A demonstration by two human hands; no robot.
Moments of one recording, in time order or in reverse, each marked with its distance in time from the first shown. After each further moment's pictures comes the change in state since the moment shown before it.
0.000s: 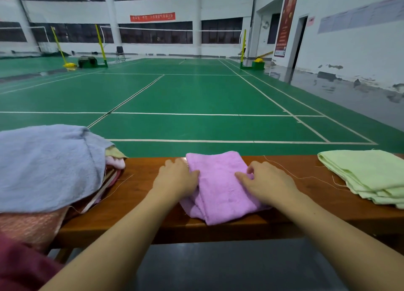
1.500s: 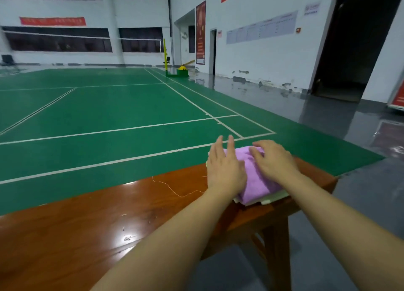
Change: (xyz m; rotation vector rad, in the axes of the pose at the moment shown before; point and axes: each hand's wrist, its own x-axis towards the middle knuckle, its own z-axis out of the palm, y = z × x) left_hand -0.004 0.389 0.124 -0.305 0.055 0.617; right_hand 0.015 0.313 -0.076 0.043 0.387 0.317
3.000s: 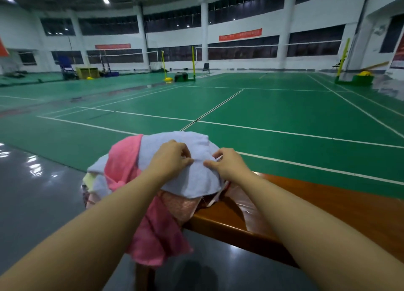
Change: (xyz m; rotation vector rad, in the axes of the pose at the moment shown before) left_hand -0.345 -0.408 -0.451 0.407 0.309 -0.622; right_hand -0.233 -0.615 0.081 0.642 -0.557 -0.687
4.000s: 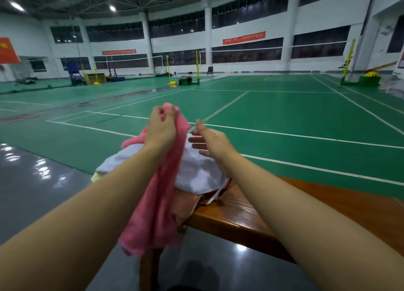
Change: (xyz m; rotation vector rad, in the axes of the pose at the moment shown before) left_hand -0.005 0.042 -0.060 -0.814 0.490 -0.208; right_hand -0.014 -0.067 -0.019 0.801 -0.112 -0.044
